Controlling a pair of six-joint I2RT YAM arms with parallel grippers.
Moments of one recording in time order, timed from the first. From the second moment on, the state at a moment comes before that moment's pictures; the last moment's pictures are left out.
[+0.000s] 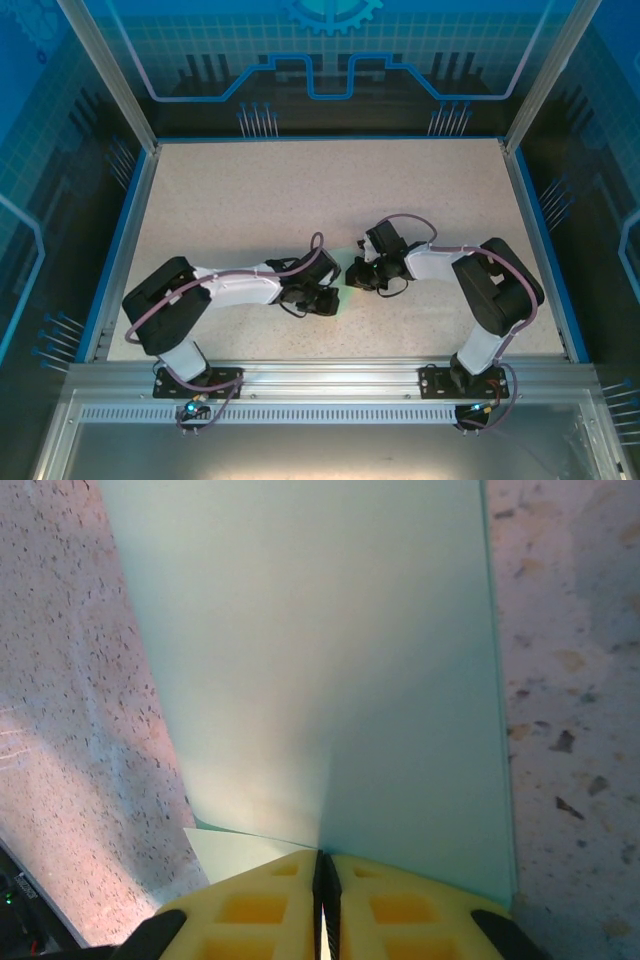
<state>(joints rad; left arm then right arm) -0.86 1.64 0.85 -0.32 0.25 -0.69 0.54 1.72 0.78 -0.17 -0.47 0.69</state>
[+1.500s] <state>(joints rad) -0.85 1.55 0.65 -0.19 0.43 -0.80 0.54 1.74 0.81 -0.20 -0.49 0.69</state>
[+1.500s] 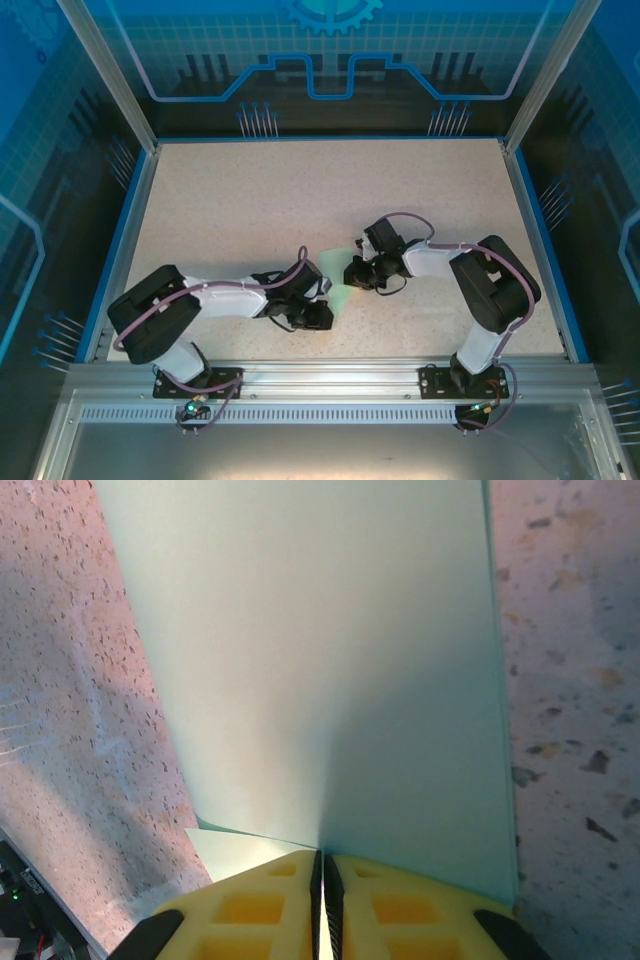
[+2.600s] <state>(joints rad) -0.75 1.74 0.99 -0.32 0.32 -0.73 0.44 1.56 0.70 -0.23 -0.48 0.67</state>
